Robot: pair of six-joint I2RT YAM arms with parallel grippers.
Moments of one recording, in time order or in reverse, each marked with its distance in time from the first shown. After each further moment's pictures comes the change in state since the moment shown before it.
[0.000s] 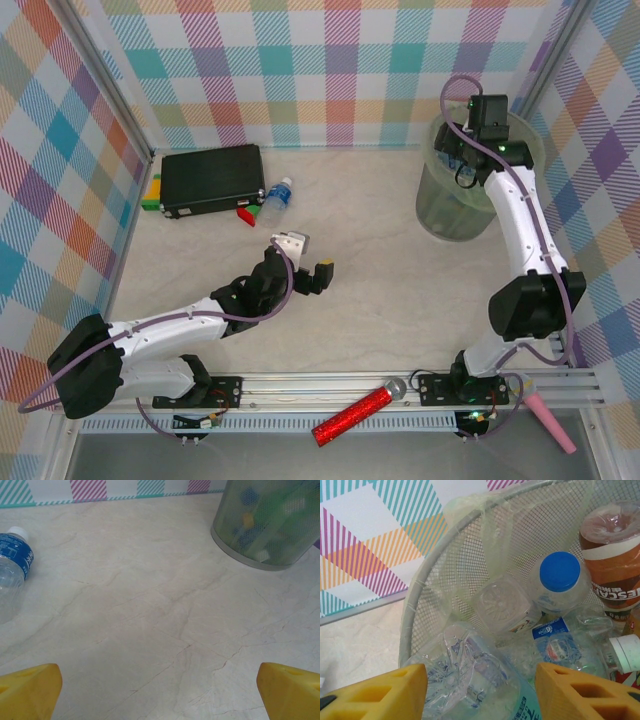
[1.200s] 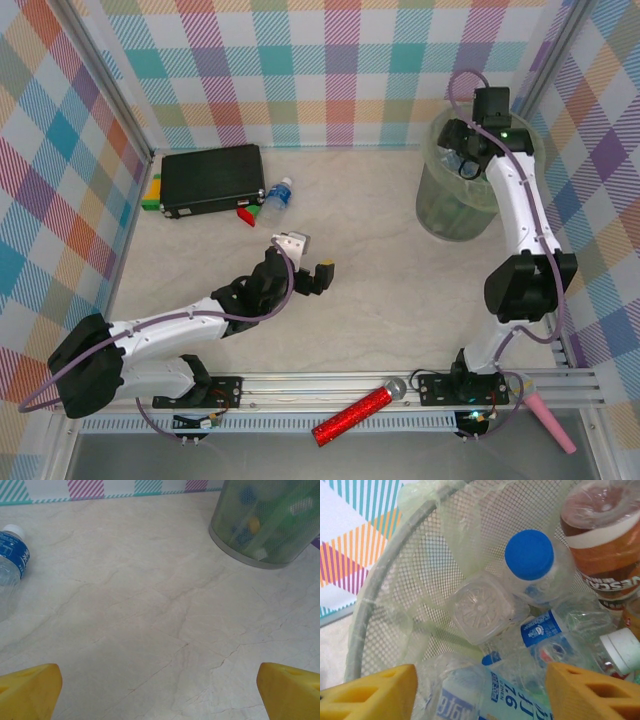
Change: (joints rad) left arm 0.000 0.009 0.000 0.000 0.008 -0.003; right arm -0.039 0.128 0.156 -0.129 -0.024 0.048
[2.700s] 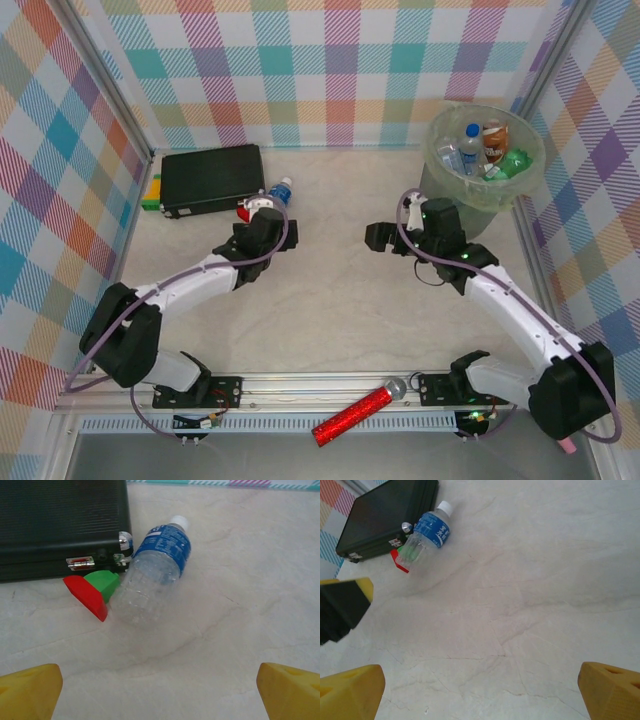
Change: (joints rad) left arm 0.358 0.256 0.257 -0.237 -0.130 -0.068; right arm 0.398 -0.639 -1.085 0.554 -0.299 0.061
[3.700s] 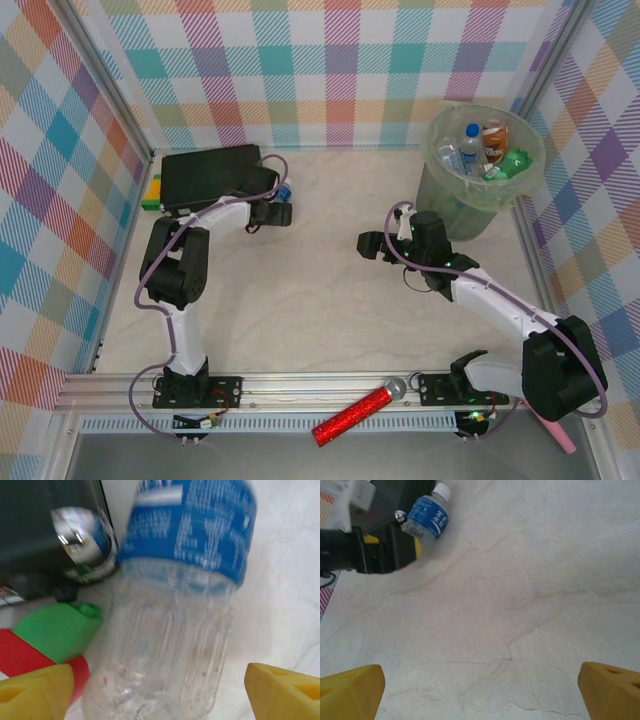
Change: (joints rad) left arm 0.250 0.540 0.516 -0.305 0.369 0.219; right arm 0.017 0.079 -0.151 0.258 -0.029 0.079
